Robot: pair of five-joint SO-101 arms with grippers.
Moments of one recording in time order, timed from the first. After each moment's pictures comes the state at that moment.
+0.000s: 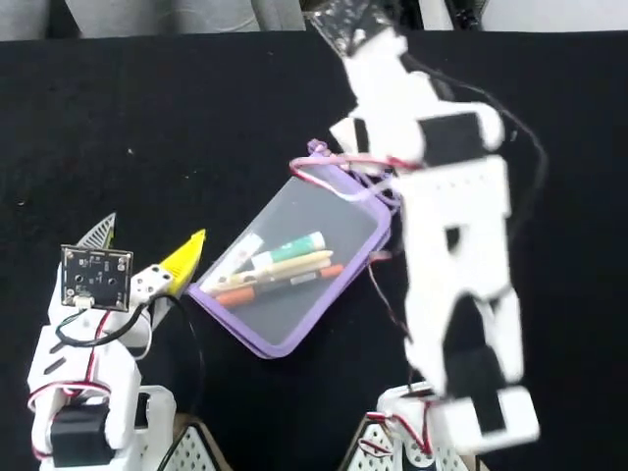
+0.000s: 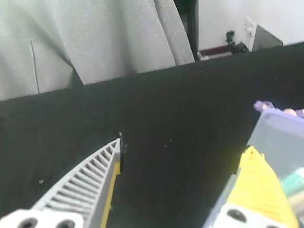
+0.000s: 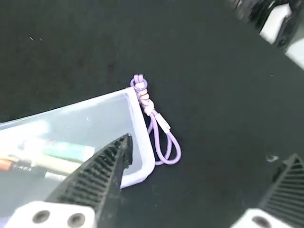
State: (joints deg) left arm -9.1 -104.7 66.4 59.5 -14.6; right arm -11.4 -9.7 -21.7 88.7 21.9
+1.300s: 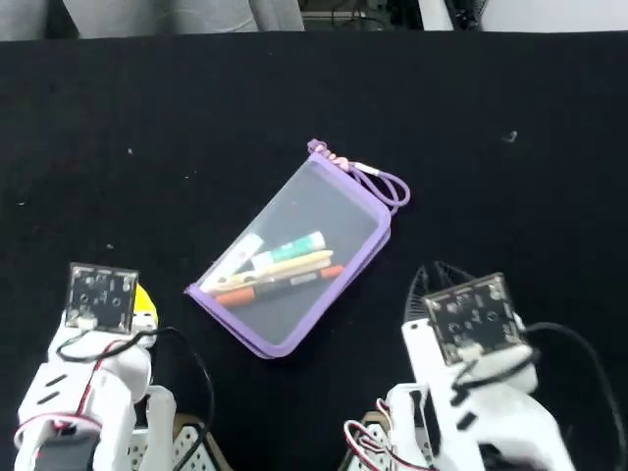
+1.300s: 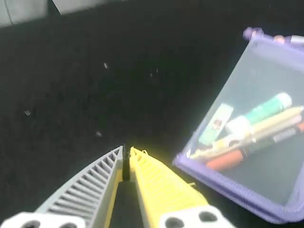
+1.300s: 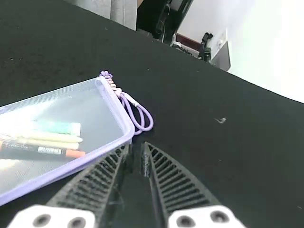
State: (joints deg) left arm -9.1 -104.8 59.0 87.3 -14.4; right arm -0.2 -91.9 39.6 88.3 19.7
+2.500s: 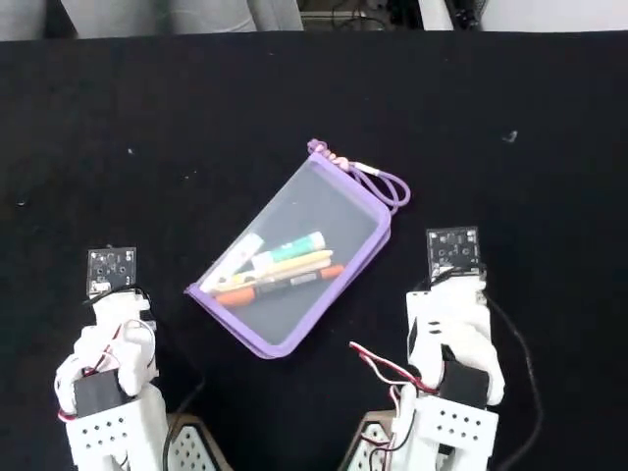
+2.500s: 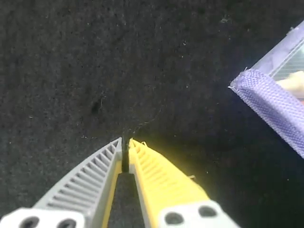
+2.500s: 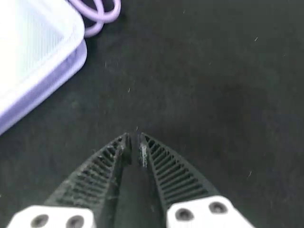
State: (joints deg) left arm -22.9 -104.2 95.9 74.2 -14.3; right arm 15.9 -96.9 95.6 55.4 18.7
